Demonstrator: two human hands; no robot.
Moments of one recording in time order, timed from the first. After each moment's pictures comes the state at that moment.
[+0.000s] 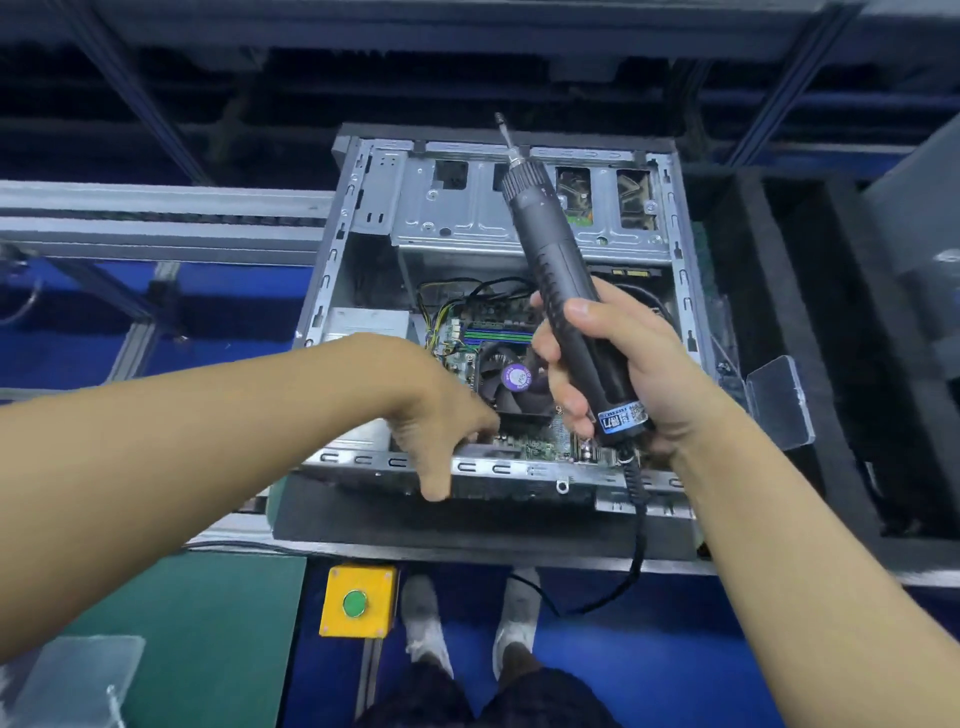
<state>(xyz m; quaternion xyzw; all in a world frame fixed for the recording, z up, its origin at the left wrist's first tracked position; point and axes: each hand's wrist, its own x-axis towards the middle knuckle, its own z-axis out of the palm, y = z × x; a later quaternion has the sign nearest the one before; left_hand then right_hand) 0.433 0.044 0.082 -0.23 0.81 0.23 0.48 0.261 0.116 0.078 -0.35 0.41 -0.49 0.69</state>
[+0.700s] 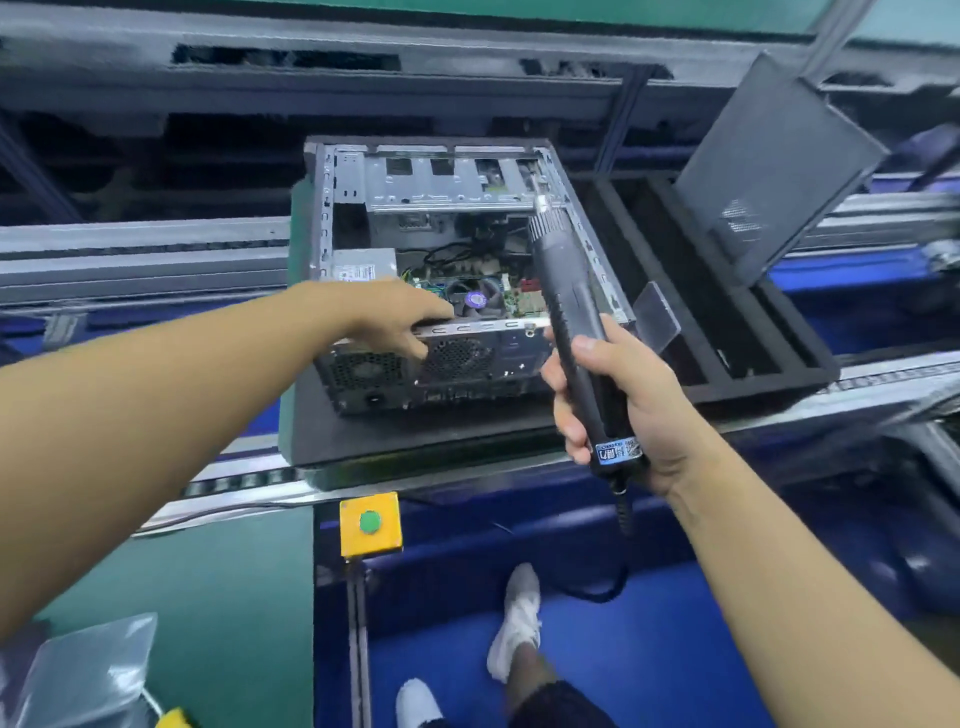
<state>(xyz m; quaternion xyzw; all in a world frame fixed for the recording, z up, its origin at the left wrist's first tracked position) 0.508 0.067 0.068 -0.18 0.96 0.12 0.15 0.350 0.315 0.106 -0.32 0.47 -0.58 0.58</state>
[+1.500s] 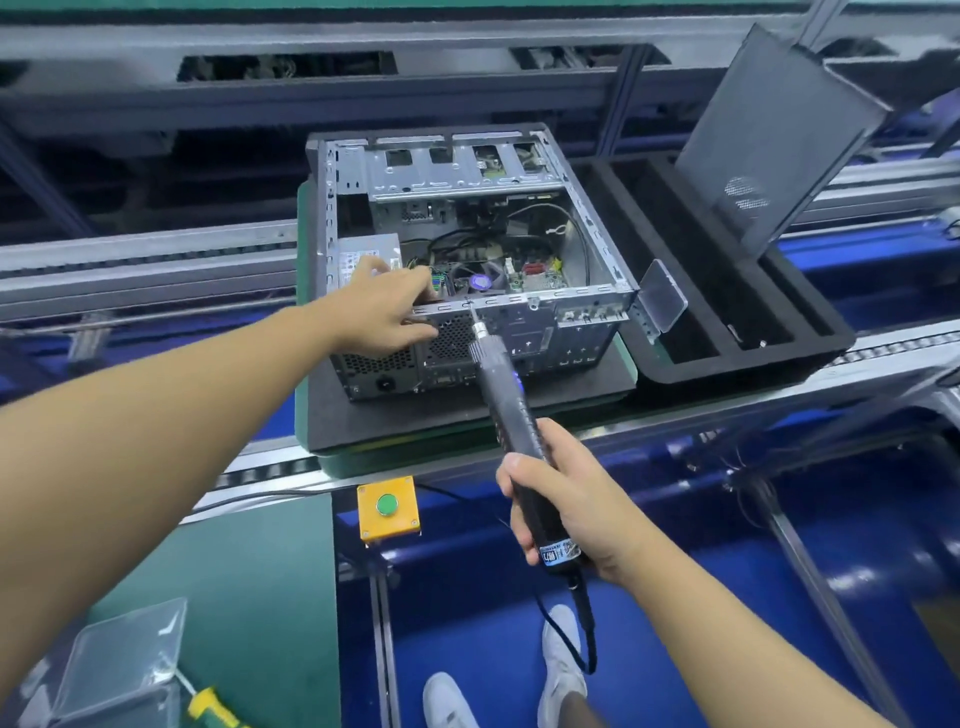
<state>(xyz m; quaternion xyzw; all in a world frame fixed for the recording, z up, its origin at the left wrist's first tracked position) 0.537 0.077 0.035 -0.24 0.97 0.11 -0.04 0.412 0.372 0.033 -0.33 0.55 -0.50 0.58</state>
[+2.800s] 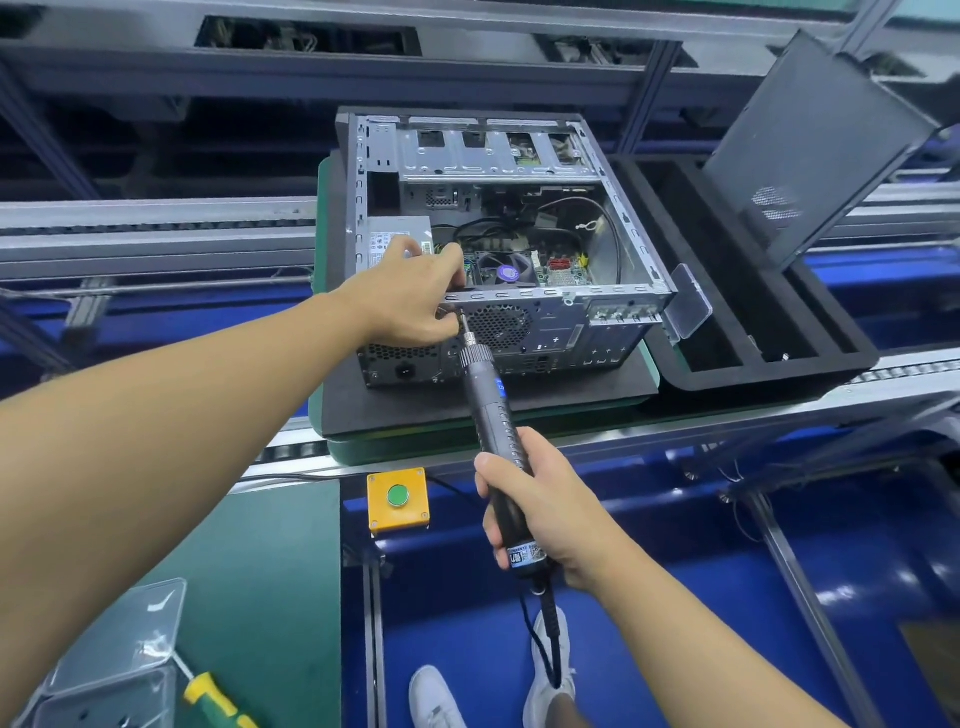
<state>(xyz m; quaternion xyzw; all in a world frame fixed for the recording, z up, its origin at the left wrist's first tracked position) 0.544 0.080 0.032 -0.26 0.95 0.14 -0.06 0.451 0.347 0.014 -0.30 0.60 -0.46 0.59</state>
